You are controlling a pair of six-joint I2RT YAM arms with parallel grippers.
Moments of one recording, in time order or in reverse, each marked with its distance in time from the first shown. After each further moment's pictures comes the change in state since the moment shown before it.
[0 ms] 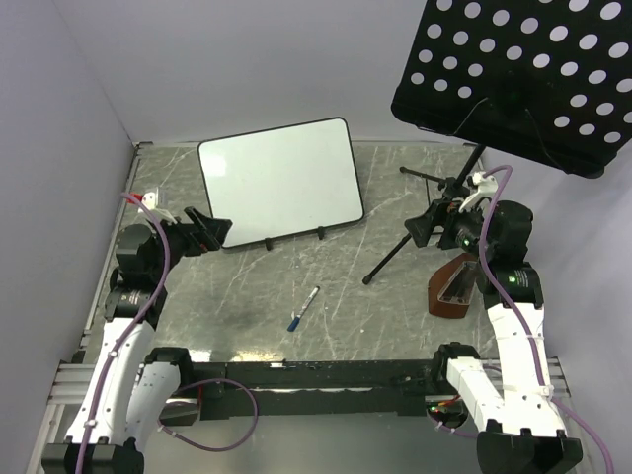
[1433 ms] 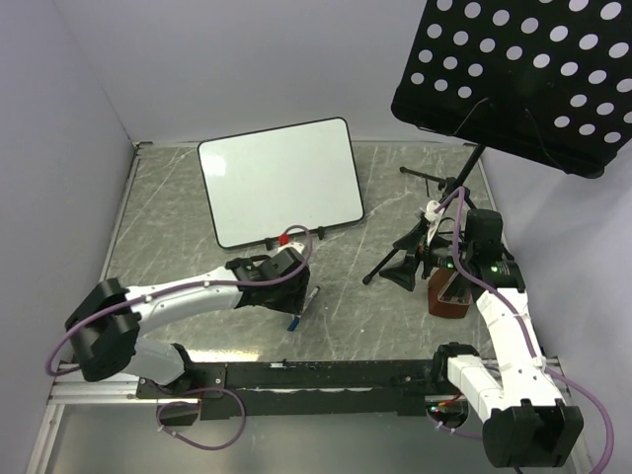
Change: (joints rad) left arm -0.949 0.703 0.236 -0.438 -0.496 -0.195; right arm 0.043 0.081 -0.138 -0.089 -0.586 -0.581
